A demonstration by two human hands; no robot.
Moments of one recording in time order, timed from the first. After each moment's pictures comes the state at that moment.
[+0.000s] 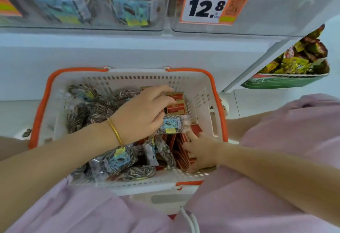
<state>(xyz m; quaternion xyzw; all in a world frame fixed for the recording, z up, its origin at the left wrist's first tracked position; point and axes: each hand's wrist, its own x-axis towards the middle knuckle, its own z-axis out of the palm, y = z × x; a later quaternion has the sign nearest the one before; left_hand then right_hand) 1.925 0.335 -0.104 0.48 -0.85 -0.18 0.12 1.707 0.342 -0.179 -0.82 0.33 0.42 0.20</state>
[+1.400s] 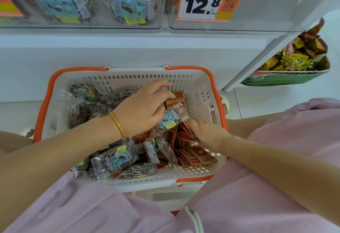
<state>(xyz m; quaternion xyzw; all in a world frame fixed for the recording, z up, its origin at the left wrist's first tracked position) 1.921 0.332 -0.104 0.49 -0.84 -0.21 0.14 1.689 0.330 -0.184 -0.84 0.45 0.25 0.18</state>
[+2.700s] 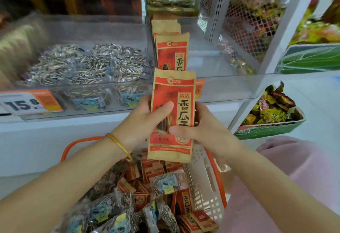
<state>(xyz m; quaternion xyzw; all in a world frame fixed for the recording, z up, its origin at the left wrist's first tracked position) 1.899 0.297 0.012 0.49 -0.56 -0.51 0.42 1.728 0.299 0.006 -0.57 0.46 -0.34 0.58</state>
